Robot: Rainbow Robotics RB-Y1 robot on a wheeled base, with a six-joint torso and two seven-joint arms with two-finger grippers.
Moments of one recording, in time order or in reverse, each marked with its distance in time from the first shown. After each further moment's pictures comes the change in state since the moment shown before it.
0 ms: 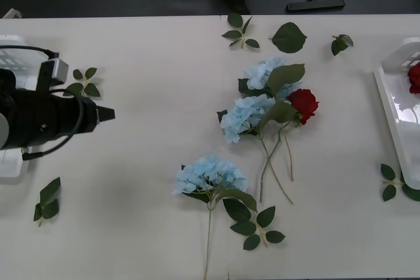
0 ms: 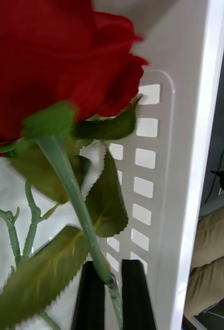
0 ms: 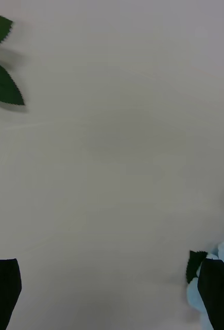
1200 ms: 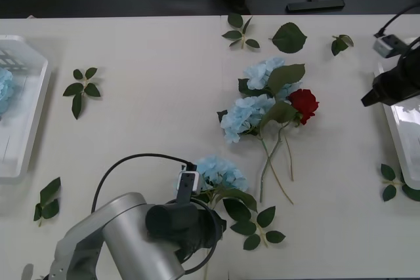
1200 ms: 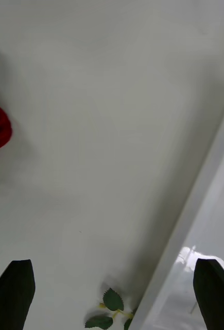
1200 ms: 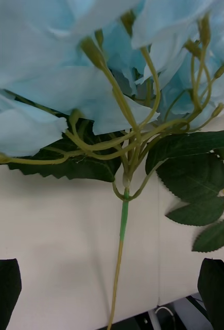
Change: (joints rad) right arm -0.002 0.019 0.094 -0.581 -0.477 0.381 -0.044; left arm 0.023 -0.245 -0.878 0.051 -0.604 -0.011 0.430
